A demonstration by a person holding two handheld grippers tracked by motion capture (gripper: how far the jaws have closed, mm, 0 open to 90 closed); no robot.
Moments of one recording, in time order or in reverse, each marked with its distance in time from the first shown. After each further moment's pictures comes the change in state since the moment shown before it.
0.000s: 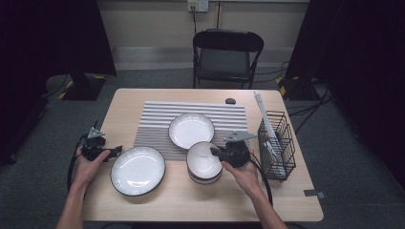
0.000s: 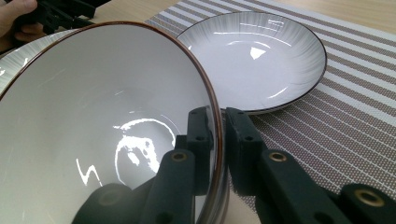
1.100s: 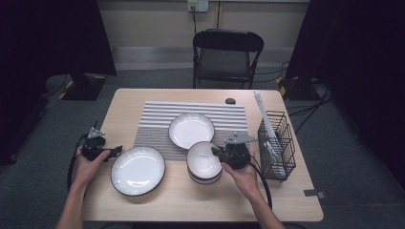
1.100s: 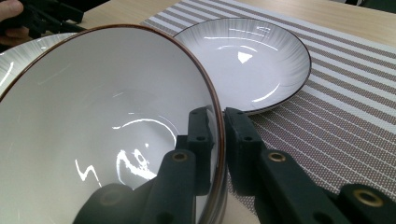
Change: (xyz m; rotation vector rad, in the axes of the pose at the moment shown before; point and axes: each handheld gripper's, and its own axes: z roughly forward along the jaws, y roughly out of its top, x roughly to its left) left arm 0.000 0.000 0.000 0.000 0.000 0.000; right arm 0.008 -0.003 -0.004 -0.027 -0.062 0.001
